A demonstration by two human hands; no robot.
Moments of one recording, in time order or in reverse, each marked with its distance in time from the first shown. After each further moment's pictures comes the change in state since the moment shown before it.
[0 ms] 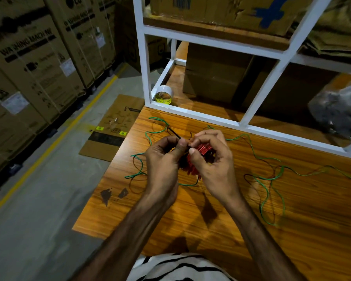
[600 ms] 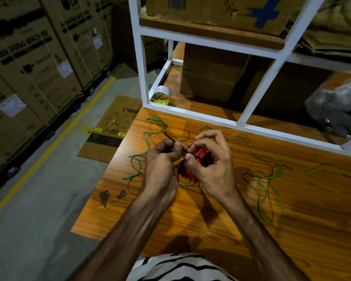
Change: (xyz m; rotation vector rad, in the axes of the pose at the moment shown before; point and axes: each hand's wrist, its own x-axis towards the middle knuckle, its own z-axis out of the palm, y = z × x) left_hand 0.000 0.005 0.001 -0.115 -0.040 -0.187; right_hand -0.002 0.011 -0.004 -0.045 0.008 -0.053
